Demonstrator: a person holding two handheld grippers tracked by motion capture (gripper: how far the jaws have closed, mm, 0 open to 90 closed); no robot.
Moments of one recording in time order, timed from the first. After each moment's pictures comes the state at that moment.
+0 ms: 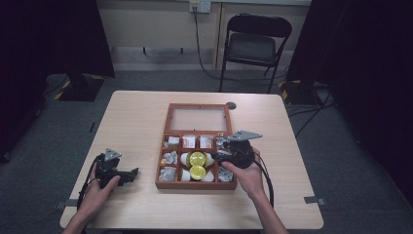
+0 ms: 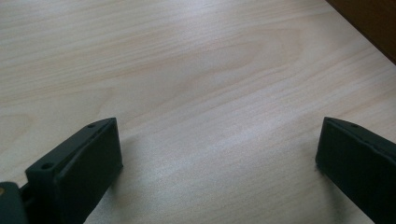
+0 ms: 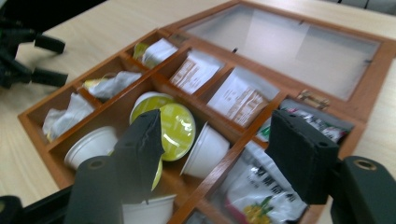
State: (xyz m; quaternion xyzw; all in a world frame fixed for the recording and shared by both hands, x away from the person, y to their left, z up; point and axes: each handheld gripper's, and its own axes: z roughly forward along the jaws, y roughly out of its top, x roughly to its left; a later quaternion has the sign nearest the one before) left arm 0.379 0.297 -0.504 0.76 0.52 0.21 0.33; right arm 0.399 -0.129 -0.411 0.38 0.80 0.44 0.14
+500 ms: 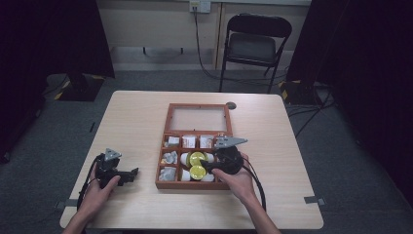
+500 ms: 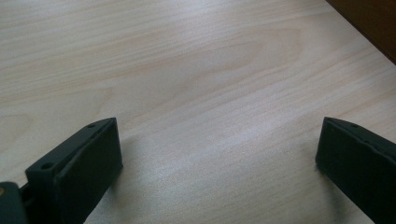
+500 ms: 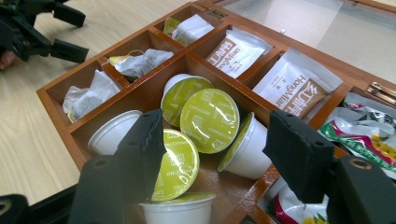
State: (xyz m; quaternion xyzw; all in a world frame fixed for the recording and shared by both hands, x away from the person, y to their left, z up) left arm 0.379 0.297 -0.504 0.76 0.52 0.21 0.33; right arm 0.393 -0.100 -0.427 0.35 0.83 0.42 0.12
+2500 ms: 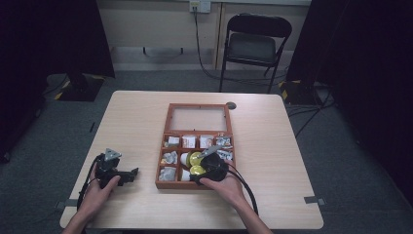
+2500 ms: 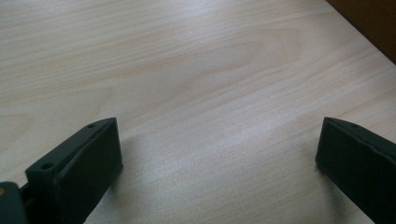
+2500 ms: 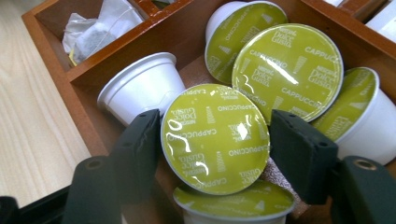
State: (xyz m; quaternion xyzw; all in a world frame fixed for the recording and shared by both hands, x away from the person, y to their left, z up) left arm 0.379 0.297 -0.504 0.76 0.52 0.21 0.33; right arm 0.393 -0.063 -0.463 0.32 0.88 0.34 0.06
